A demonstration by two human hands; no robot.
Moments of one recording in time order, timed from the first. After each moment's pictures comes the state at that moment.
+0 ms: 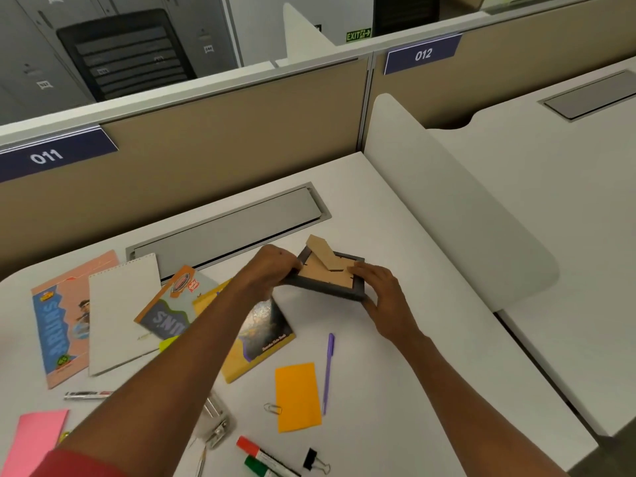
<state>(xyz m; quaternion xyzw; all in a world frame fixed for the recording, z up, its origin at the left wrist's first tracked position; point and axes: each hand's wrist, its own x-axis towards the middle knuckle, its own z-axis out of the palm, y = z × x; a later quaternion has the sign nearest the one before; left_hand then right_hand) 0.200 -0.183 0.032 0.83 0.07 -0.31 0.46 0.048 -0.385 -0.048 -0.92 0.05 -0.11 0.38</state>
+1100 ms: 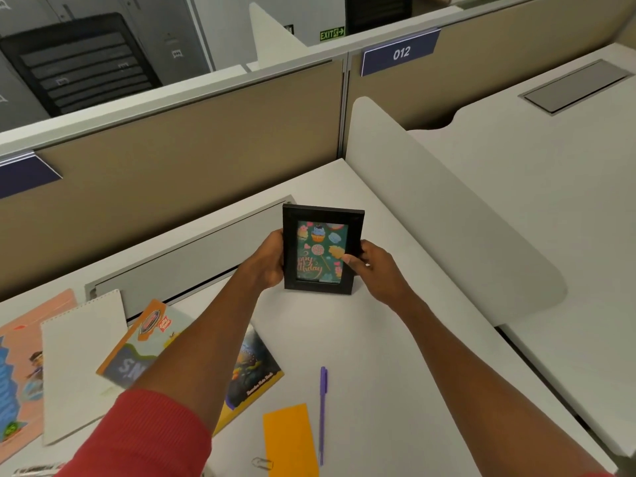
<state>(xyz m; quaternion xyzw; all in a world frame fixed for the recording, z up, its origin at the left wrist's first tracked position) 0.272 -0.248 0.008 0.65 0.10 -0.42 0.63 0.139 -0.429 -0.025 -0.82 0.15 -0.05 0.55</state>
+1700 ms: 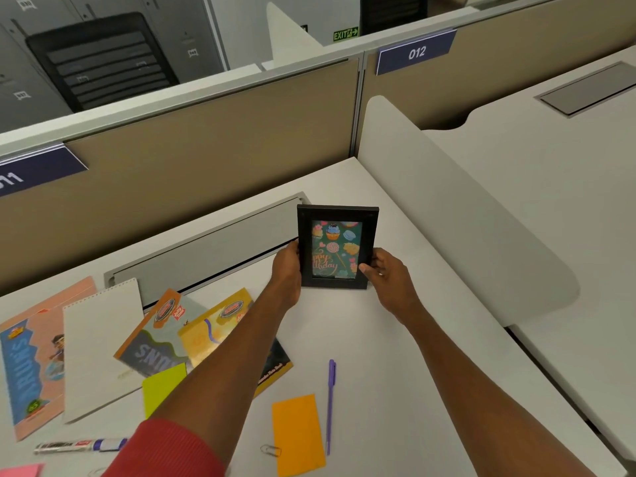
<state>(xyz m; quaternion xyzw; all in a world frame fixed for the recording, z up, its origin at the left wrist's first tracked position) 0.231 -0.248 -0.017 0.63 0.17 -0.28 0.71 0.117 -0.420 -0.044 -0.80 0.18 -0.10 0.56</state>
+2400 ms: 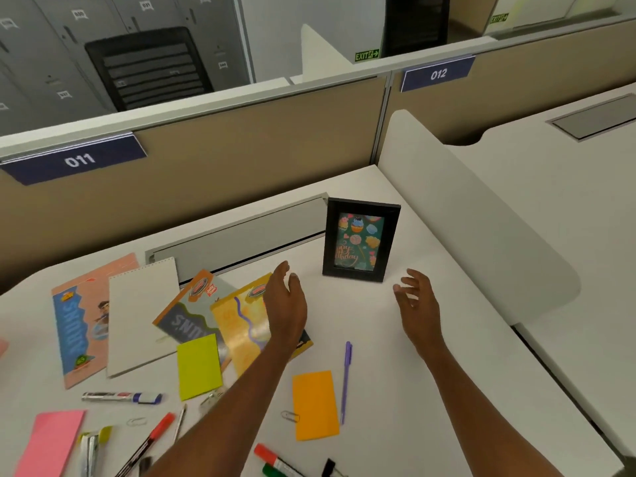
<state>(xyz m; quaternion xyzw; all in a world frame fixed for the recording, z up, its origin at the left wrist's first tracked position) 0.142 -0.172 -0.028 0.83 0.06 0.00 0.56 0.043 -0.396 -0.054 -0.78 0.28 -0.18 0.53</state>
